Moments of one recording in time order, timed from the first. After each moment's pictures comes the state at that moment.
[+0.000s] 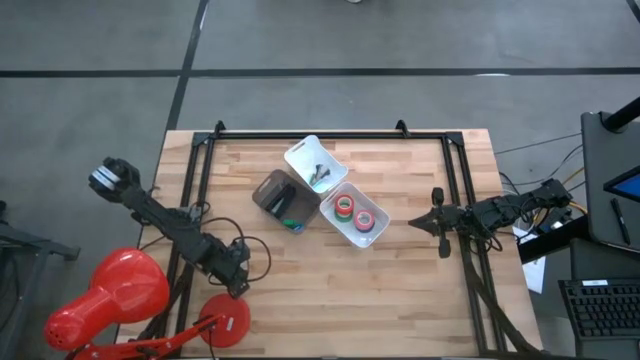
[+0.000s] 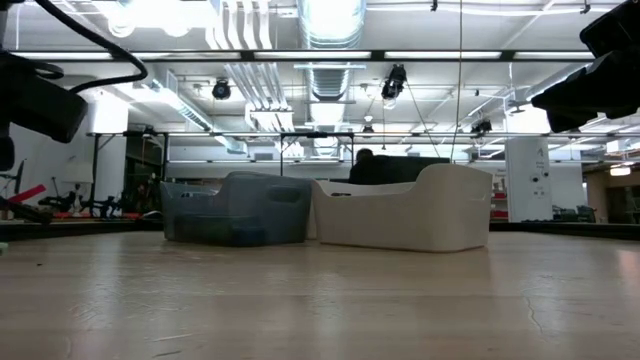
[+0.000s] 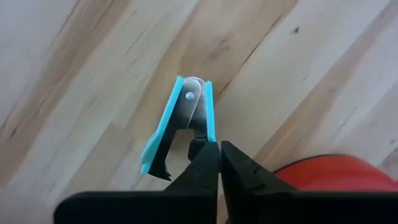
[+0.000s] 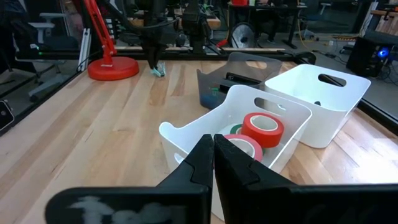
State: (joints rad) left arm -0.64 1.30 0.65 -0.68 0.02 -1.32; right arm 0.37 0.02 0.10 -0.28 0.37 0.10
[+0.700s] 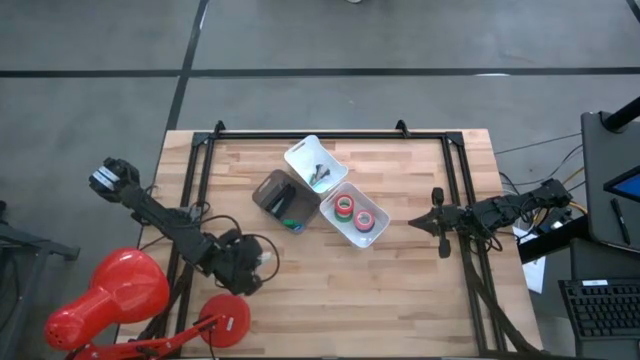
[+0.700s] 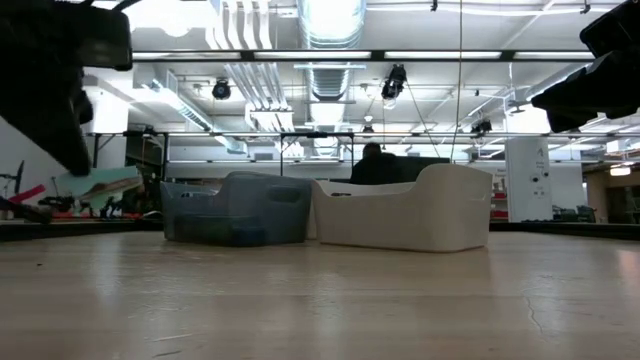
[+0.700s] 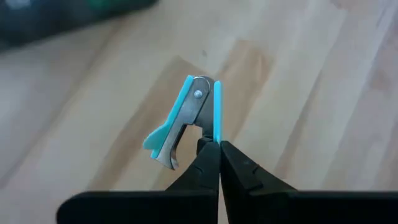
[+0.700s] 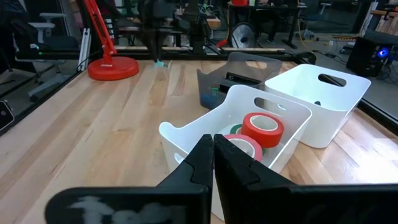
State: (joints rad) left arm -0.64 1.30 0.77 -0.64 -0.38 -1.13; right arm 0.37 0.02 0.10 -0.28 0.37 0.10
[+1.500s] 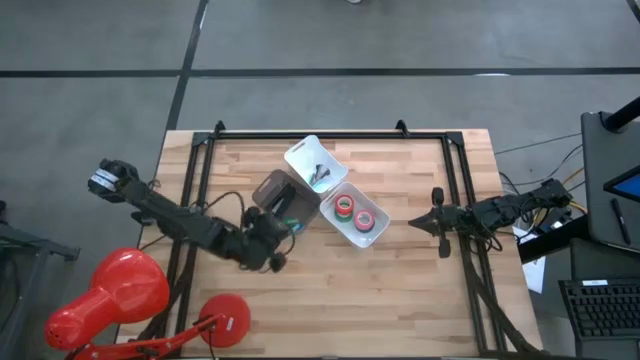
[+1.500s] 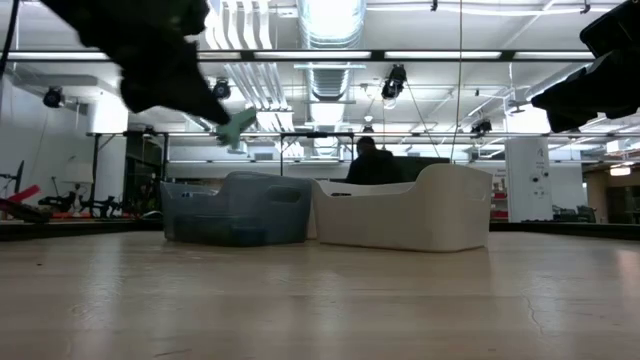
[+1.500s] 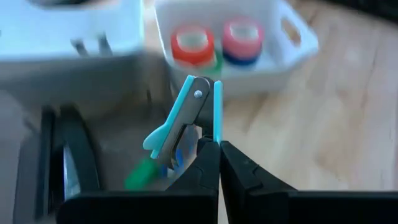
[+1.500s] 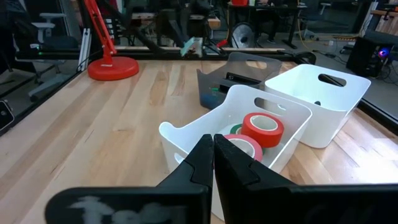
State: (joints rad) left arm -0.43 1.30 0.77 -0.28 -0.69 -0.76; right arm 0.37 0.02 0.10 -0.28 0.37 0.10
